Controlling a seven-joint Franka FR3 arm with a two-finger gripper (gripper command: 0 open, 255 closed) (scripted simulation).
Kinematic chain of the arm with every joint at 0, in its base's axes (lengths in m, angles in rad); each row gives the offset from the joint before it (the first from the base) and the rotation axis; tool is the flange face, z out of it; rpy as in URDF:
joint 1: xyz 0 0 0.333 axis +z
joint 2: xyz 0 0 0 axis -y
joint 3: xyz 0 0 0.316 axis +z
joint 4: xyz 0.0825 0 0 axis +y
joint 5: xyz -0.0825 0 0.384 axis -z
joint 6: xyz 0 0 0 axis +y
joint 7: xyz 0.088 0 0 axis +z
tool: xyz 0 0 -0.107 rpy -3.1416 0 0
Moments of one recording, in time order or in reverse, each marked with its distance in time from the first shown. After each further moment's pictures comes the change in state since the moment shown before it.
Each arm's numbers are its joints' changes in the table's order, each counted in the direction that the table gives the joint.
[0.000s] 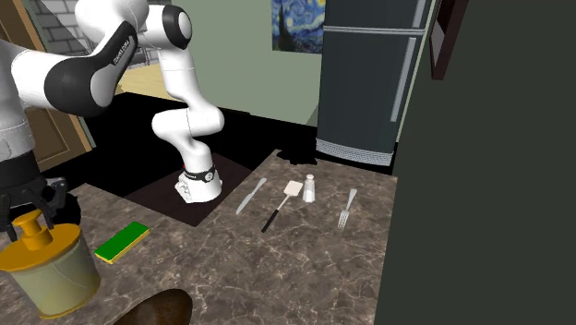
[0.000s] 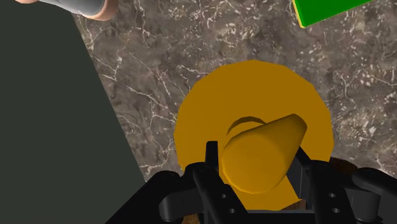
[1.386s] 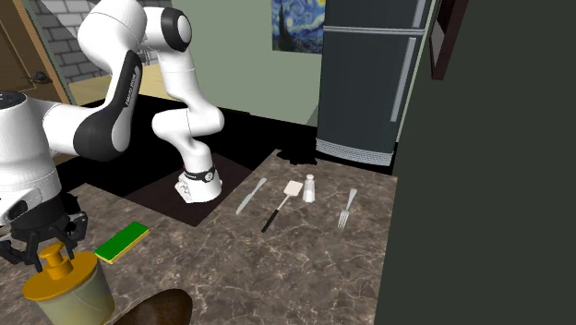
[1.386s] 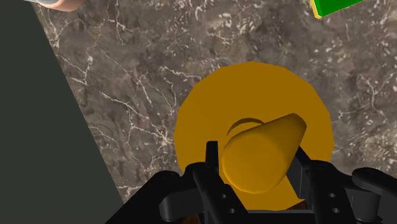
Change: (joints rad) arm -0.008 -0.074 -0.016 0.169 -0.013 -0.246 -0.010
